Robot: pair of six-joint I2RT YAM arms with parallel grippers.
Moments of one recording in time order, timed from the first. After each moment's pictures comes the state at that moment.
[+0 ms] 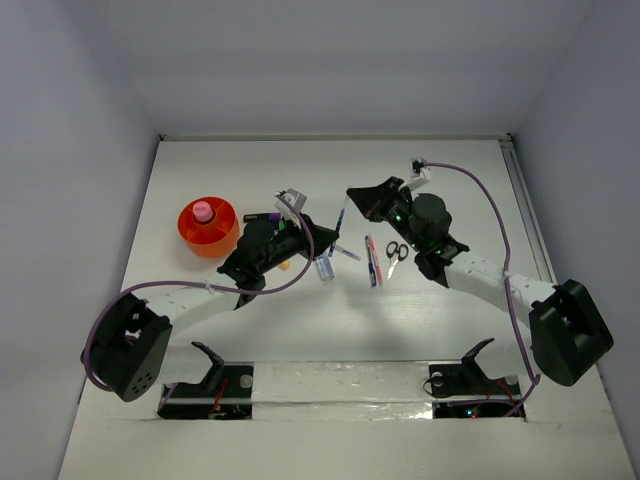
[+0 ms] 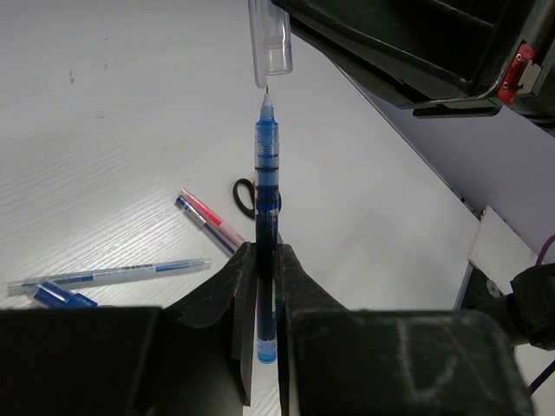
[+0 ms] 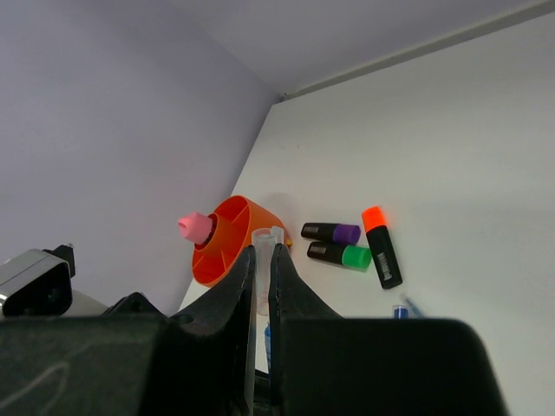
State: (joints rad) left arm -0.64 1.27 0.55 0.65 0.30 -0.48; right arm 0.60 1.34 0.77 0.61 0.03 0.80
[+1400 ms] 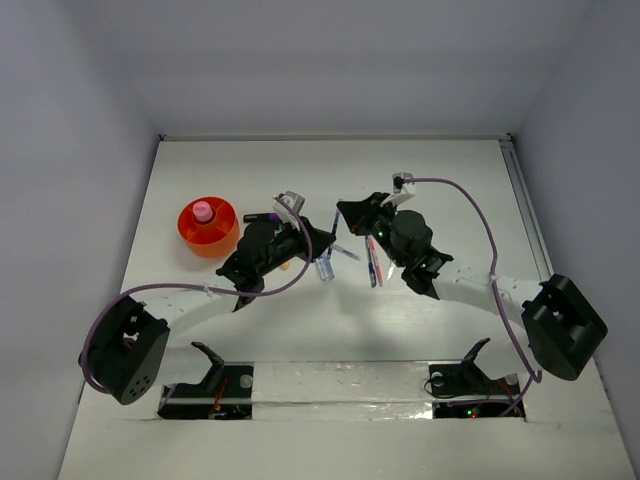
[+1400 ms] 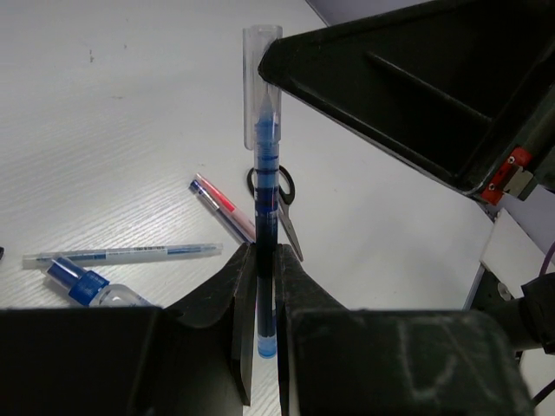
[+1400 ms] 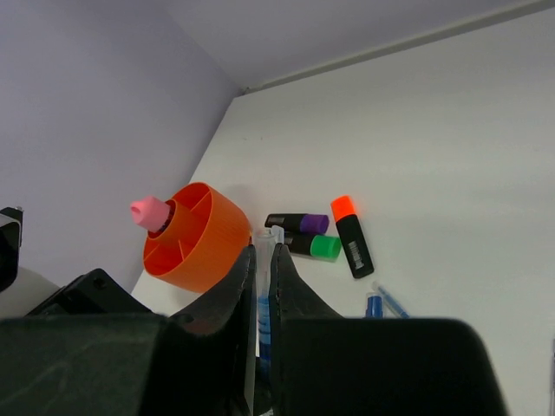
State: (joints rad) left arm -0.64 1.26 0.54 0.61 0.25 -0.49; right arm 0.75 1.38 0.74 0.67 0.22 0.67
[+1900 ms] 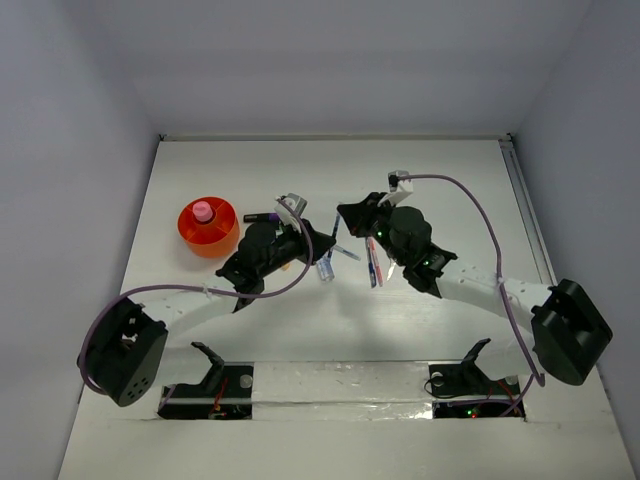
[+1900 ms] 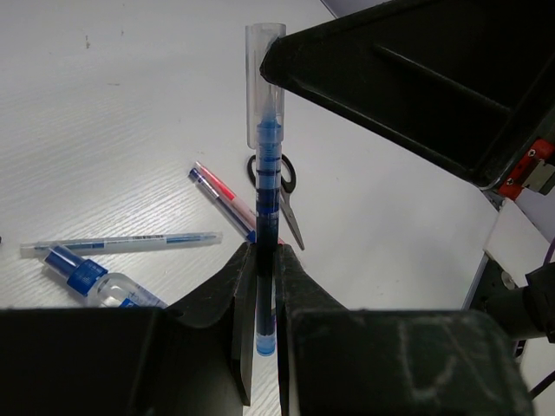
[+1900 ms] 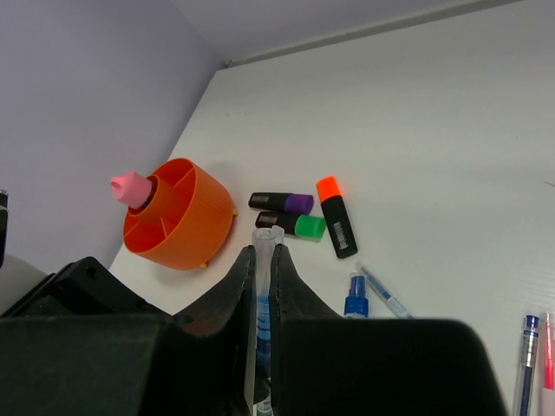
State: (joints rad) left arm -0.65 1.25 0.53 0.57 0.25 -0.47; right arm 0.77 1.34 0.77 0.52 0.20 0.61
